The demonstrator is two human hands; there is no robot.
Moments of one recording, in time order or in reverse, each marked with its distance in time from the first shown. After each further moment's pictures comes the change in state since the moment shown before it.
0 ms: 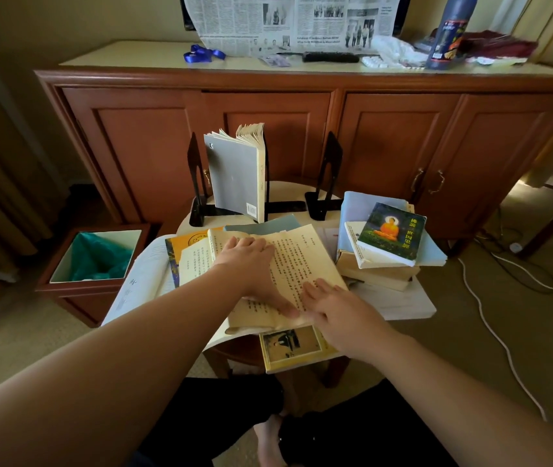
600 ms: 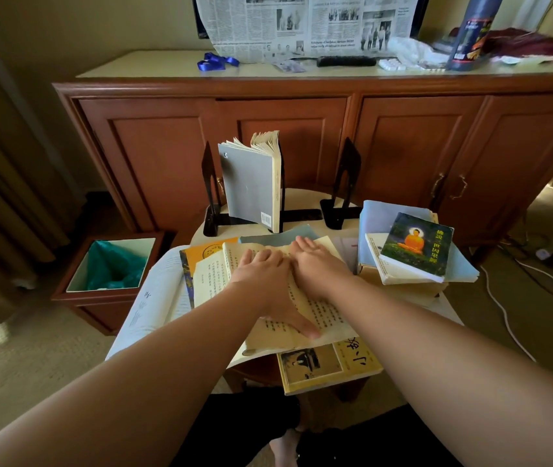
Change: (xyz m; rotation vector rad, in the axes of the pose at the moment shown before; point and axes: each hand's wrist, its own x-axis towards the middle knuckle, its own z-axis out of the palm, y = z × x) left_hand 0.008 -0.003 0.009 0.005 0.041 0.013; right_hand 0.145 0.002 -0.008 0.033 0.012 0.111
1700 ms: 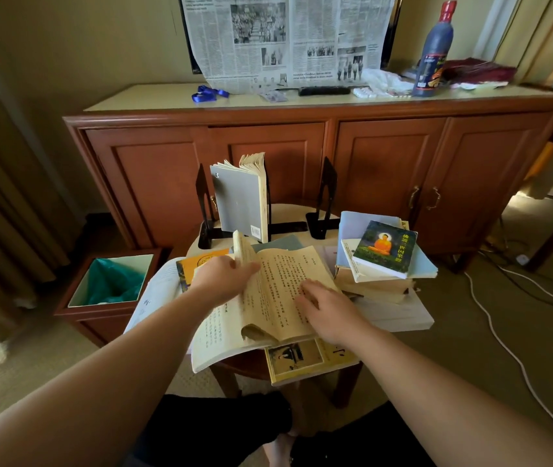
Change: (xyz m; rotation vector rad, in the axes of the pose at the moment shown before) left_hand -0.048 -0.025 -0.028 -0.895 0.092 -0.480; right_hand -0.123 0.002 0.000 0.459 0.088 0.112
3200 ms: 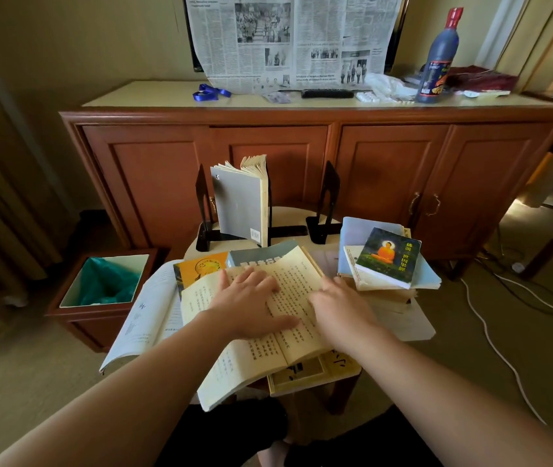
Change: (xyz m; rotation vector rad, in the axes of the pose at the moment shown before) left_hand 0.012 -0.013 0.045 0.690 -0.085 0.477; right_hand -0.001 -0.015 -0.017 -0.618 0.075 -0.105
